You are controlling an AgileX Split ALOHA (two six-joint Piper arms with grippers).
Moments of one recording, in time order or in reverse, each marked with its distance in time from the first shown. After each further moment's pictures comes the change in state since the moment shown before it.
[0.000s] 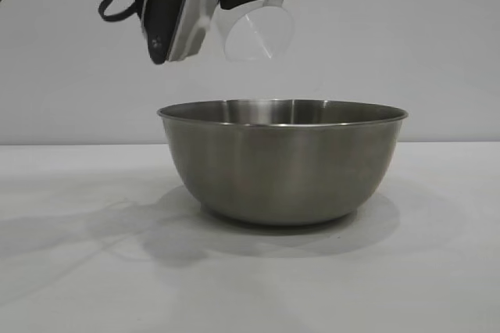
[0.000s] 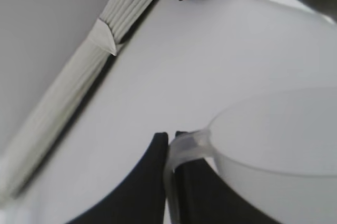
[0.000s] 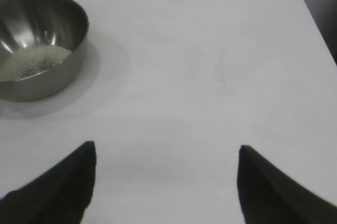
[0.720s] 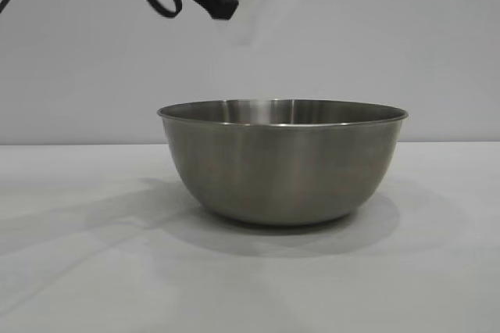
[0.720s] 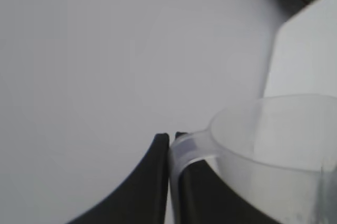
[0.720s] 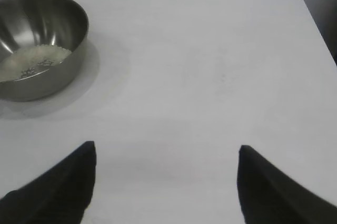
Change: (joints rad) left arm 0.000 0.000 0.000 -0.537 0.008 -1.308; right arm 0.000 0.000 0.000 0.000 0.000 0.000
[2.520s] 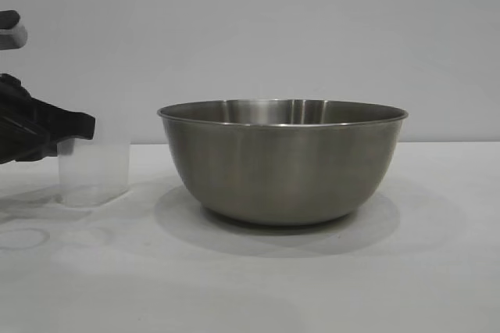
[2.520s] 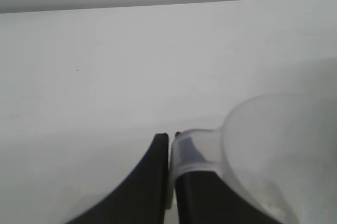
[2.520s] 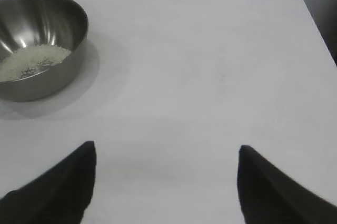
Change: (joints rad) left arm 0.166 0.182 0.435 -0.371 -0.112 -0.497; right arm 0.000 0.000 0.000 0.000 0.000 0.000
